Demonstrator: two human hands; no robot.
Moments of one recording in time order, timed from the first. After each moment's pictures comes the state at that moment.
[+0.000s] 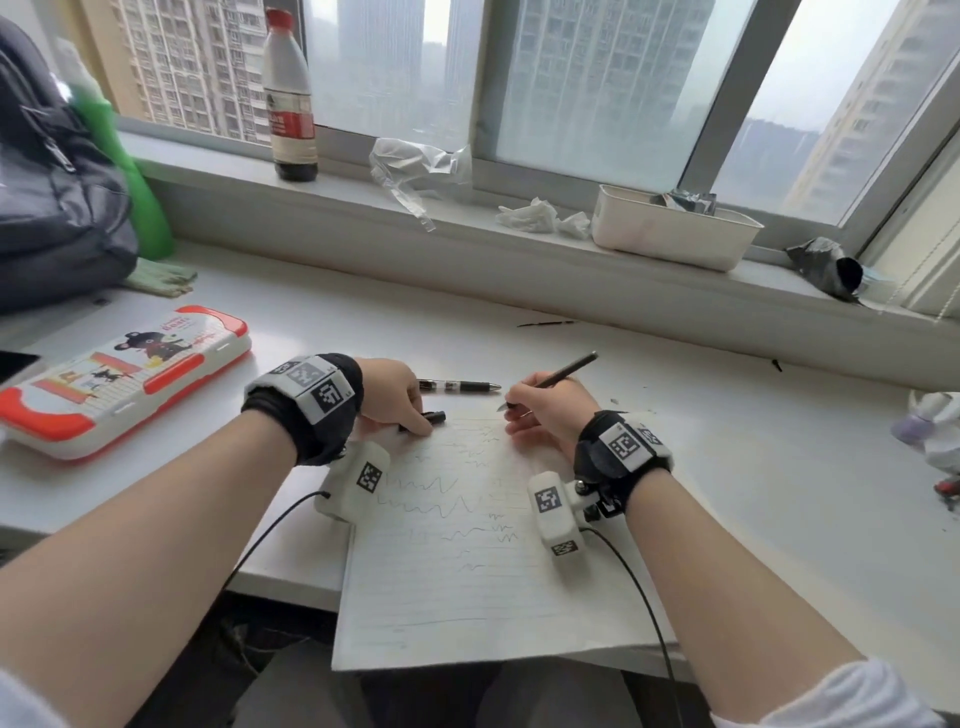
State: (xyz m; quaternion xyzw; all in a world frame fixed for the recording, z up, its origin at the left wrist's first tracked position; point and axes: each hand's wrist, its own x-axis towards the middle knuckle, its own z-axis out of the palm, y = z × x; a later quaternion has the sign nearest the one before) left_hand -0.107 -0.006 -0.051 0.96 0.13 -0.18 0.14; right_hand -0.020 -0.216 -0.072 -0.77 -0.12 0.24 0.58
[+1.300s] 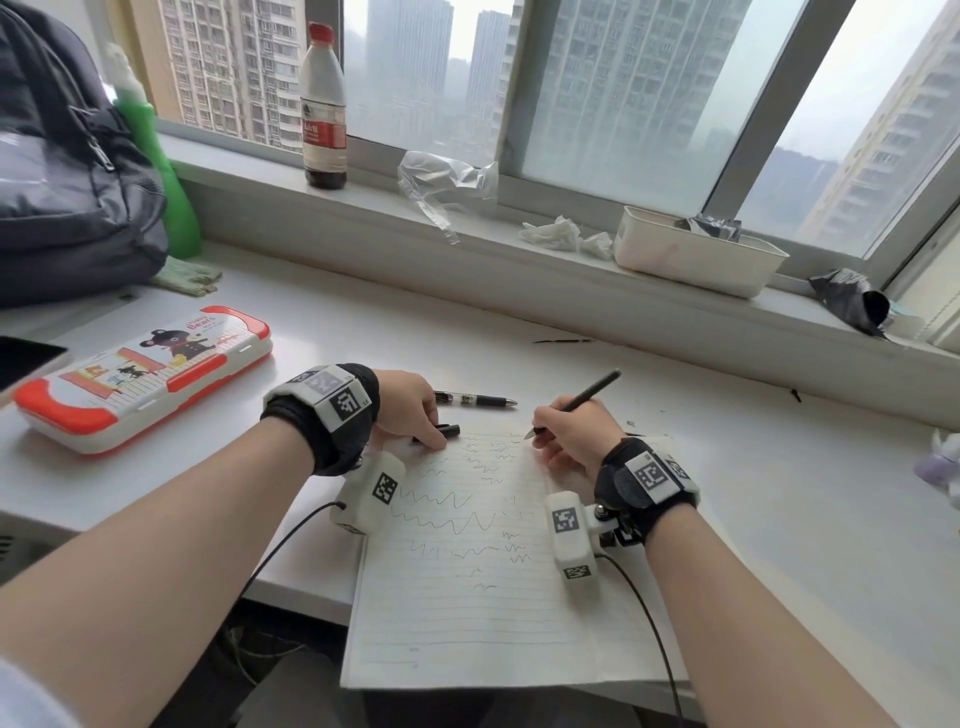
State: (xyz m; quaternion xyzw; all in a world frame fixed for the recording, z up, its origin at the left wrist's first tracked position) left_hand -0.102 -0.003 -0.059 0.97 0.12 -0.16 0.17; right_hand -0.017 -0.222 -0.074 -0.83 -0.10 0.19 0.51
